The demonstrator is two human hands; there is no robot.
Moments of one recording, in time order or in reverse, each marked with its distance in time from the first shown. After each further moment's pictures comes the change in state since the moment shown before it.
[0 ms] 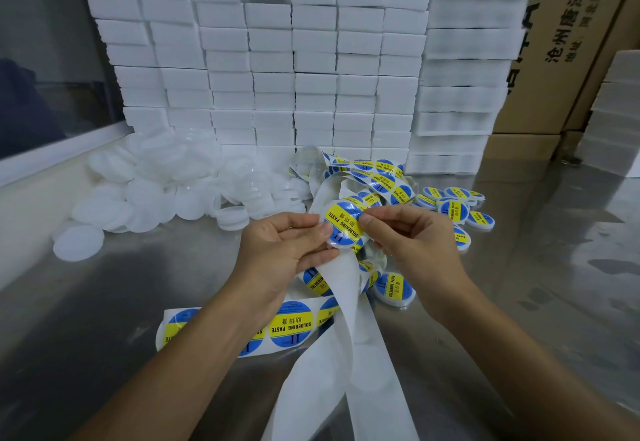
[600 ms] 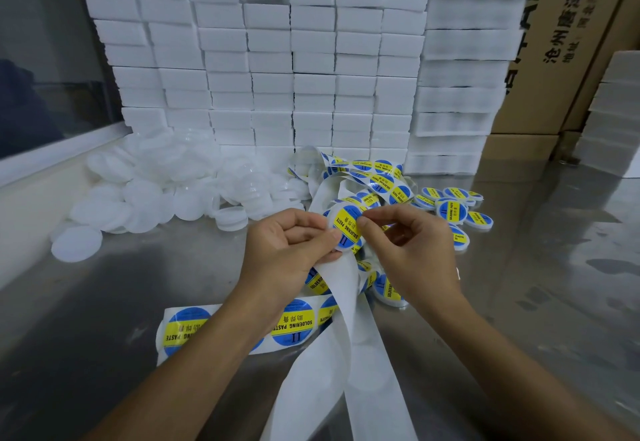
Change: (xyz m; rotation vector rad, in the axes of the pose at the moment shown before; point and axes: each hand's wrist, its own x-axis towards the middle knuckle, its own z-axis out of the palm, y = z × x) left_hand -0.008 -0.003 0.005 0.179 -0.009 0.178; right_hand -0.002 0.012 0.004 -0.365 0.139 -0.282
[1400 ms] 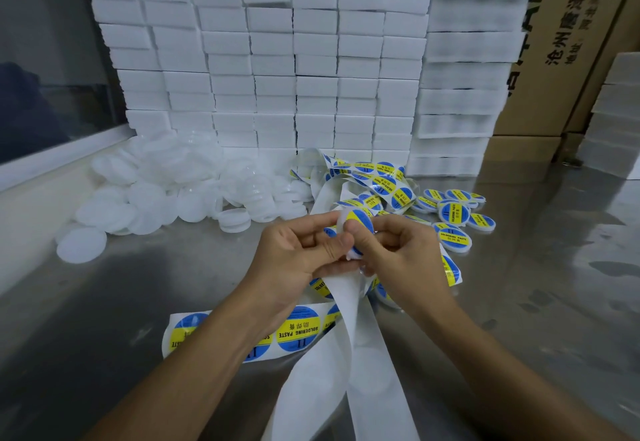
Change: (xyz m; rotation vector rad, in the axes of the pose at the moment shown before) left_hand 0.001 0.000 0.000 -0.220 -0.222 -0.067; right_hand -0.007 -0.005 0.009 0.217 -0.122 0.162
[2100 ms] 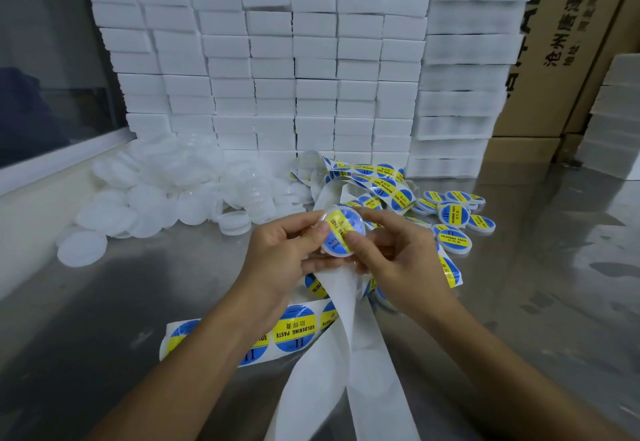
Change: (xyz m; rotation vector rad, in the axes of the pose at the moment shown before) left_hand 0.005 0.003 -0.007 0.033 0.100 -0.023; right_hand 0.002 0.008 -0.003 0.028 -0.109 -0.091
